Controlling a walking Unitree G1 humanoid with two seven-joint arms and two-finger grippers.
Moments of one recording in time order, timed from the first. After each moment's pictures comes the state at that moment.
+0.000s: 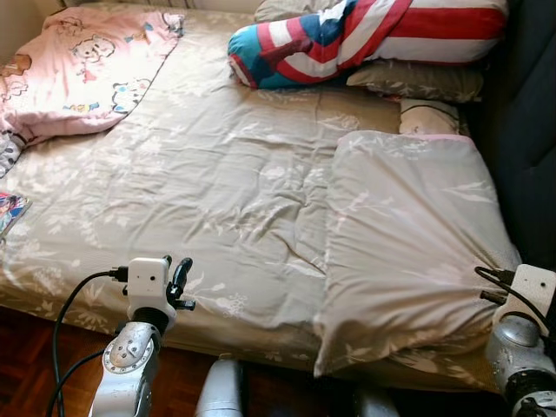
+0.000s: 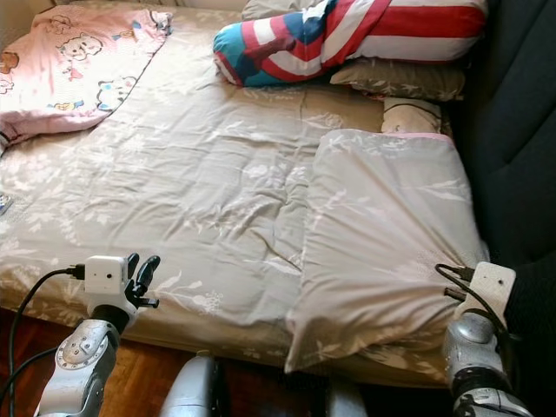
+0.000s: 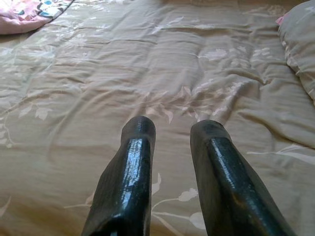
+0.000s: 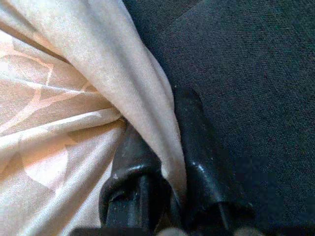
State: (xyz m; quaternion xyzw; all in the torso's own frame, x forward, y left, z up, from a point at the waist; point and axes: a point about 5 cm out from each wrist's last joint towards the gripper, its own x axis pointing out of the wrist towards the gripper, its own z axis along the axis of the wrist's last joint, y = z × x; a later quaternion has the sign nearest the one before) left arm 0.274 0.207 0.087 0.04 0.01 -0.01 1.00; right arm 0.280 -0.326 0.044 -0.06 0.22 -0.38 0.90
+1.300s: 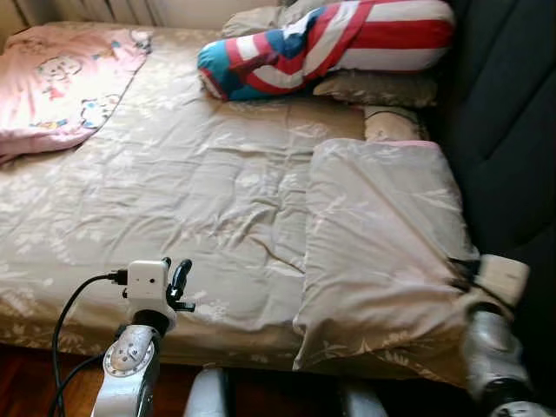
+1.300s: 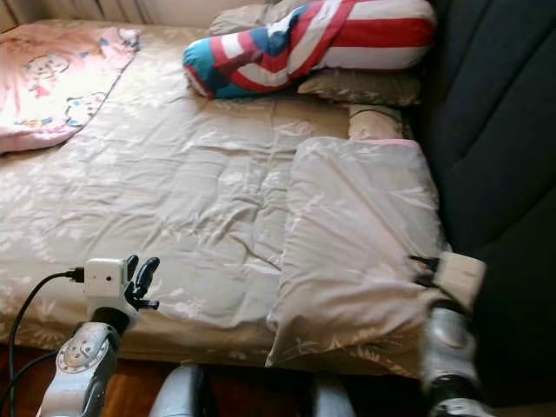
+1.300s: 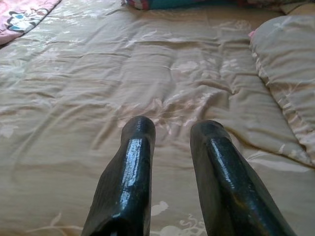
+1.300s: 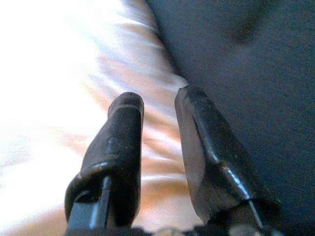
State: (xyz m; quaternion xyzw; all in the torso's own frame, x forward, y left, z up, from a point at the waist) left arm 0.271 0.207 0.084 0.03 0.01 0.00 1.00; right arm 0.304 -0.263 0.050 0.01 0.09 -0.17 0.98
